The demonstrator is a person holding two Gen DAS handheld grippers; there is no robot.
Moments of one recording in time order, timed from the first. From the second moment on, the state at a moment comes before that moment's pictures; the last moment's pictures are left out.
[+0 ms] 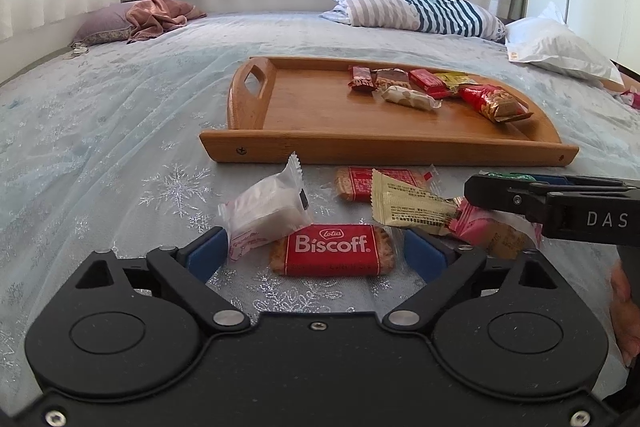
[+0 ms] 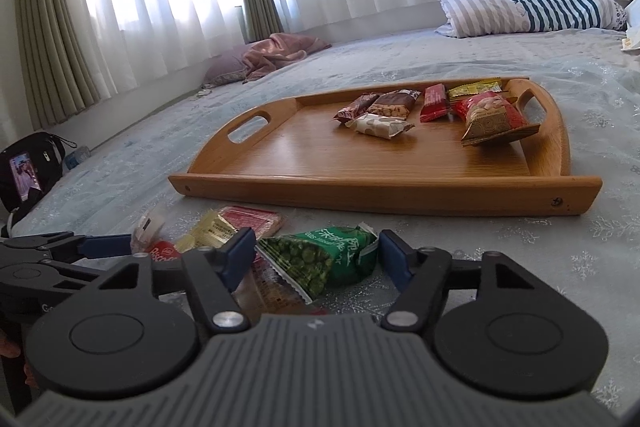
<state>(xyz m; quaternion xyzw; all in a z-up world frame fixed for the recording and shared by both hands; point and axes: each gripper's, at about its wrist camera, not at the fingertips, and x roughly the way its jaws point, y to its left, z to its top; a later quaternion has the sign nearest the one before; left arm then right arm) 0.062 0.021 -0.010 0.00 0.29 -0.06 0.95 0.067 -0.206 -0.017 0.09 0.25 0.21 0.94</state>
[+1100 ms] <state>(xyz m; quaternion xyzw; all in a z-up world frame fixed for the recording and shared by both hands) 0.049 0.010 0.007 -0.01 0.30 -0.06 0.95 0.061 -0.228 -0.020 0.17 0.22 0.19 0.94</state>
